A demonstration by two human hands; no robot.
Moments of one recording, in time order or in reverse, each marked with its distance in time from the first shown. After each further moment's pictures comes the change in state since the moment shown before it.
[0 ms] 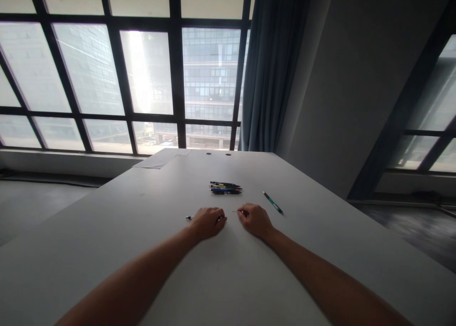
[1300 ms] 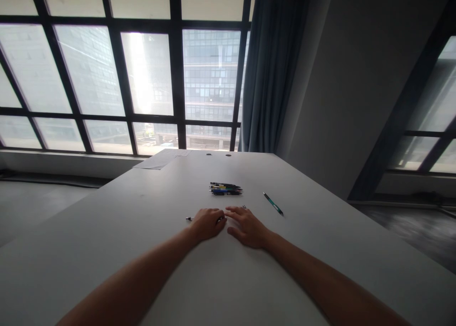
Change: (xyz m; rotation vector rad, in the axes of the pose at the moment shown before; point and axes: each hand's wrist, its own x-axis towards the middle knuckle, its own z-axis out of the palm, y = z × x) left_hand 0.000 -0.002 0.002 0.006 0.003 0.034; right_hand -0.008 -0.022 -0.010 0.020 -0.353 -0.307
